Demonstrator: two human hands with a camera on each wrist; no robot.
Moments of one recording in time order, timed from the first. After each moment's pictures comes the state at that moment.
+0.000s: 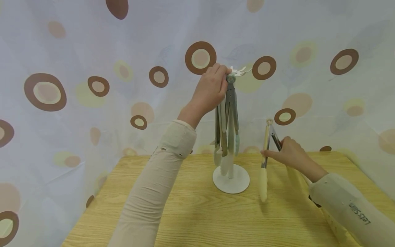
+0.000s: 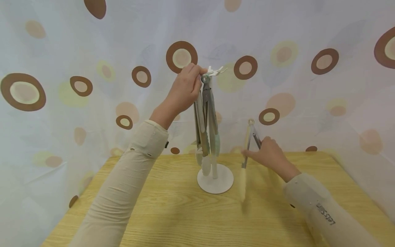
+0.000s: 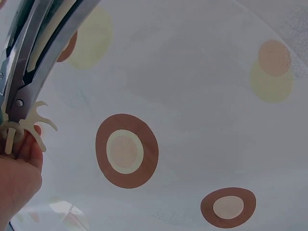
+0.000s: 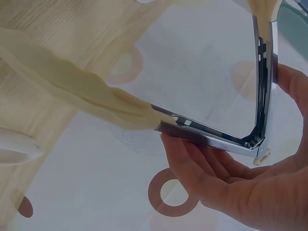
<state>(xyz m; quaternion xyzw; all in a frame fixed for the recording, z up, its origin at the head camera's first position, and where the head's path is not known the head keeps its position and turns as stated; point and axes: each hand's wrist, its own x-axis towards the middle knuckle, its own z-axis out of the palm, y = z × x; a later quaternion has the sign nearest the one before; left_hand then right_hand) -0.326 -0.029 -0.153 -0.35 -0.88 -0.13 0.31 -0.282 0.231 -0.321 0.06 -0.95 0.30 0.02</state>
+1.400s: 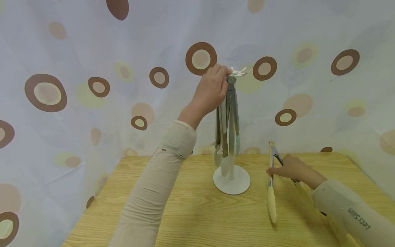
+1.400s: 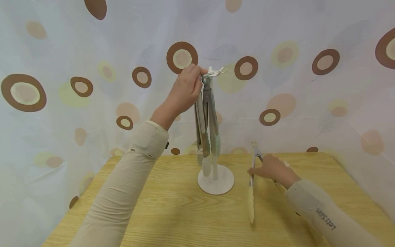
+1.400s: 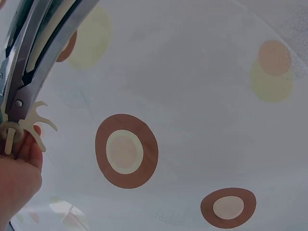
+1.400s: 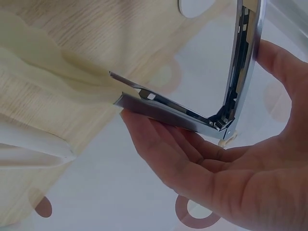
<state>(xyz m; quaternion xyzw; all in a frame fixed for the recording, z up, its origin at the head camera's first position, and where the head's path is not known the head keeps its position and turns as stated) -0.328 -0.028 -0.154 -0.35 -0.87 -0.13 0.32 -0.276 0.242 -0.354 0.07 -0.96 0.27 -0.10</state>
